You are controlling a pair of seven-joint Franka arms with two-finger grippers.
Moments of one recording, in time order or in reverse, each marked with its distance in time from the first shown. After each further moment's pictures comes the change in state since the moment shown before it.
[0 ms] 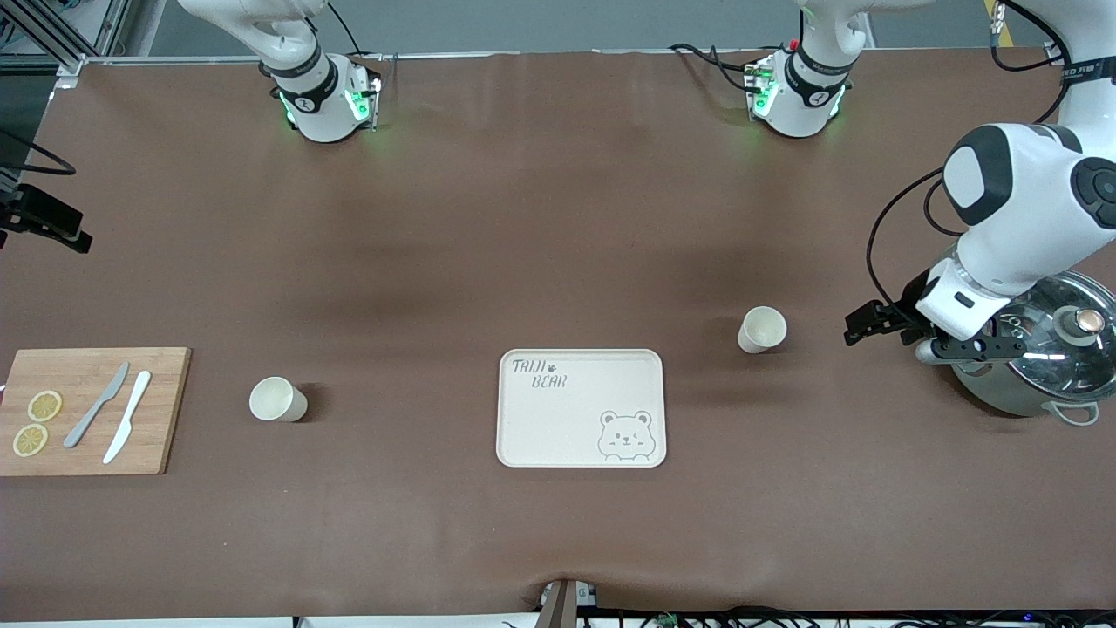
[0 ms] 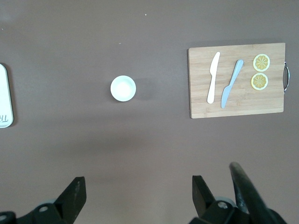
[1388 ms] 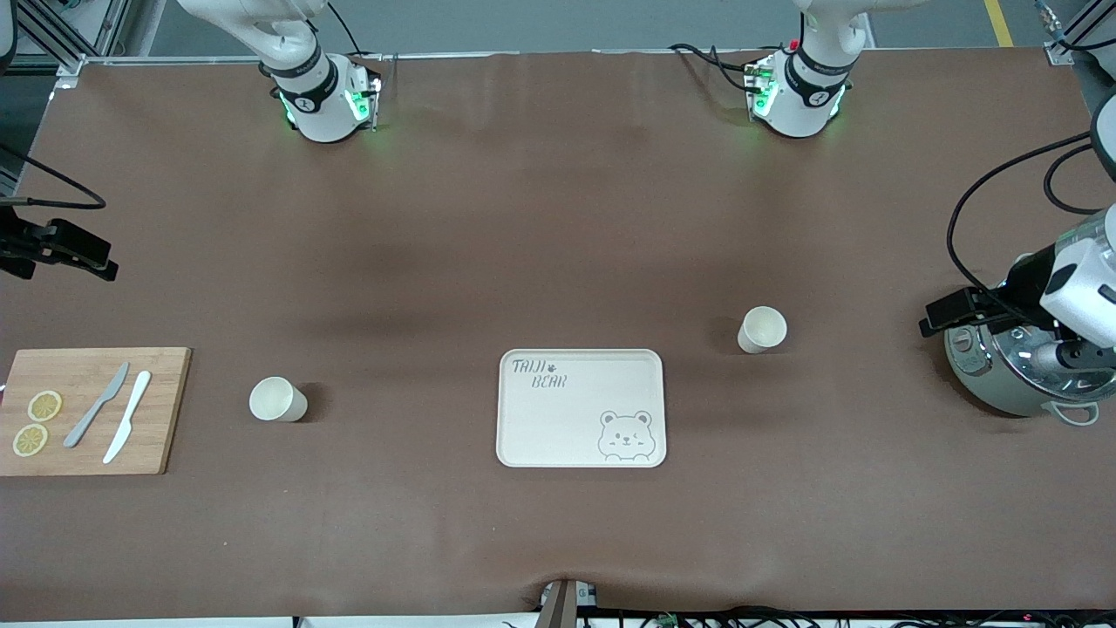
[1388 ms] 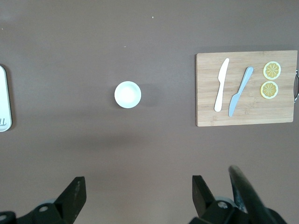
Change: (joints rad) left arm 0.067 0.093 -0.052 0.554 0.058 -0.565 -0.059; right arm 0.010 0.053 0.015 0.000 0.000 0.051 0.000
